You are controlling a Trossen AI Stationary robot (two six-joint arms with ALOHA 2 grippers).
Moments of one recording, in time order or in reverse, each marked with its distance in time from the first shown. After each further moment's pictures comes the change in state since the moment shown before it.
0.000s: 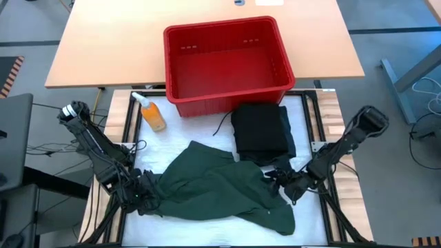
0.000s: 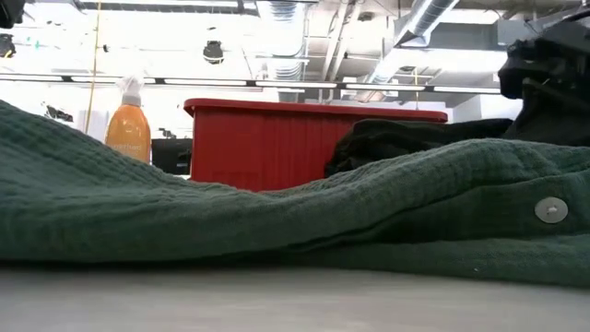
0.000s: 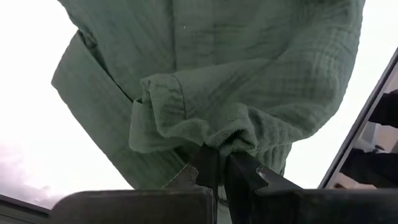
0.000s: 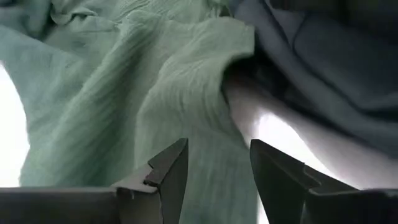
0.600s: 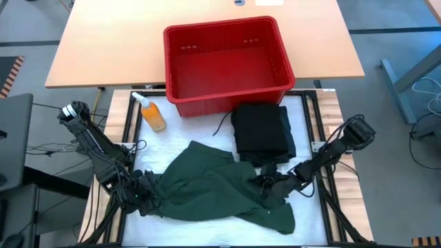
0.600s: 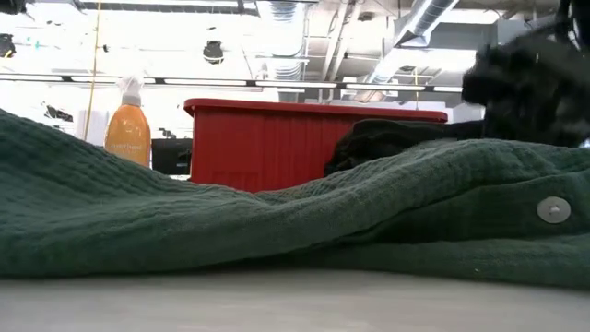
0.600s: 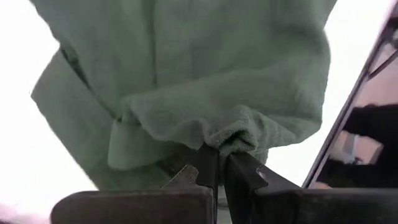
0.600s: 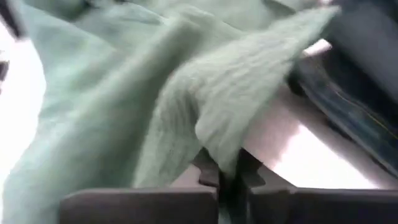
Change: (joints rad) left arm -0.004 0.000 0.012 0.045 -0.049 -0.018; right arm -0.093 0.256 0.000 0.481 -0.075 -0.377
